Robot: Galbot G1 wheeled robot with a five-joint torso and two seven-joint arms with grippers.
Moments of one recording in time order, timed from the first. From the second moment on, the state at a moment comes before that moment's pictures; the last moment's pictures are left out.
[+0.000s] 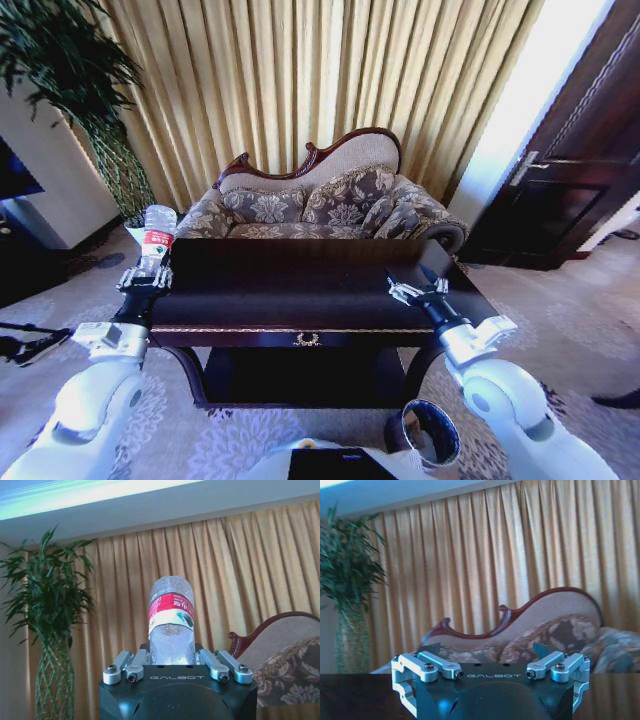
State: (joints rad) left arm 1.56 -0.98 -0.83 -2.28 -0.48 0.07 -0.21; right arm -1.57 0.97 0.68 2.38 0.73 -0.18 0.13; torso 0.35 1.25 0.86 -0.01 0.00
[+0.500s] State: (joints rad) left arm 1.37 -0.76 -0.71 -2.17 -0.31 -0.14 -0.02; right arm -1.36 0.80 0.59 2.44 1.25 -0.23 0.02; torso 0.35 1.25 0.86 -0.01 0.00
